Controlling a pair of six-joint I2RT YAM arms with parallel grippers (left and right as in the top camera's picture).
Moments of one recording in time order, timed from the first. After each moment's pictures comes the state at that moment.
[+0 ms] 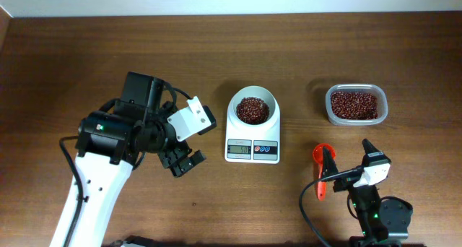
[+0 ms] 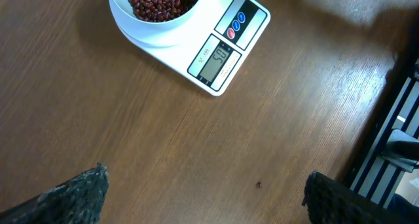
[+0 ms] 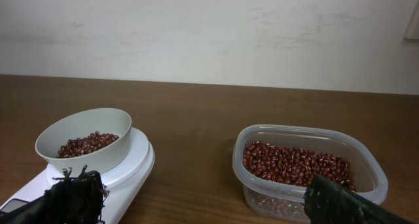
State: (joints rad) left arm -0.23 1.27 1.34 -1.28 0.36 0.77; right arm -0.03 0.02 0.01 -0.05 -0.22 0.03
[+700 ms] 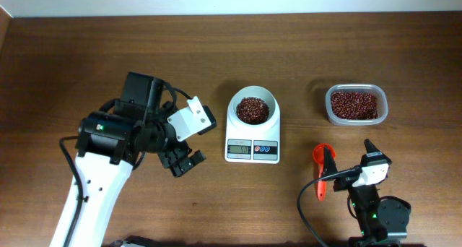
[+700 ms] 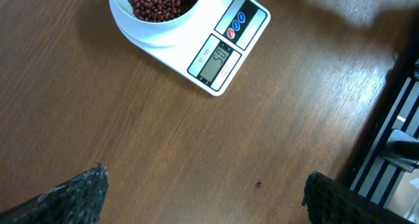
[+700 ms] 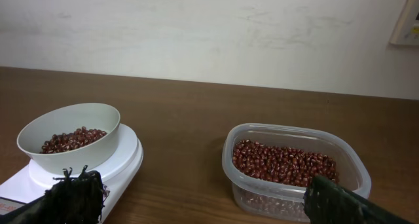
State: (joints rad) left arm -0.23 1.27 1.34 -1.28 0.36 0.77; right arm 0.00 0.02 0.01 -0.06 -0.16 -0.02
